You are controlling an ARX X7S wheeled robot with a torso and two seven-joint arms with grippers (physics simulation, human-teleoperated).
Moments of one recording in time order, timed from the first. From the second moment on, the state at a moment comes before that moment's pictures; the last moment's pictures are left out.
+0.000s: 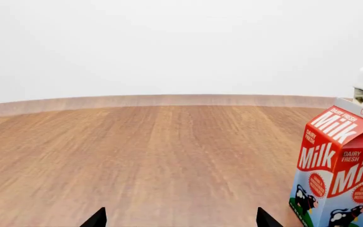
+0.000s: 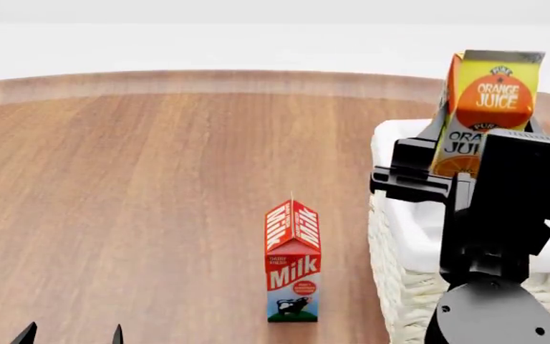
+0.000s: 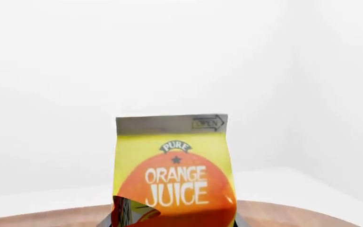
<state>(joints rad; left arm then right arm) -0.06 -0.30 0.38 -0.03 -0.30 0.08 -0.36 0.68 0.58 -0.43 -0.19 0.68 0.36 0.71</state>
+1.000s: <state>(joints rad) -0.06 -0.31 0.39 -0.03 -0.31 0.08 -0.36 0.76 0.46 -0.46 0.22 0.59 0.21 0.63</state>
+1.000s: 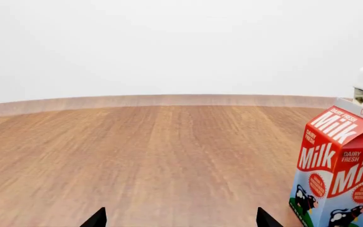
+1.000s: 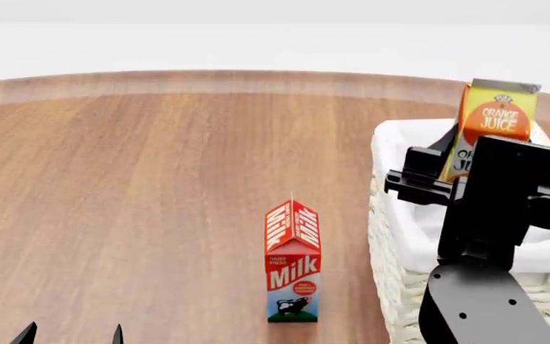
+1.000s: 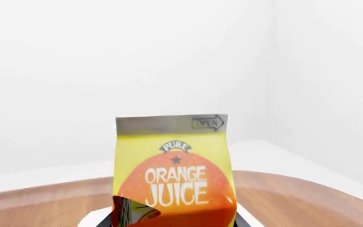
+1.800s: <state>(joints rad) -0.07 -0.32 0.40 -0.03 -0.32 0.09 -0.37 0.78 0.41 -0.48 0.41 0.54 0.12 0.58</state>
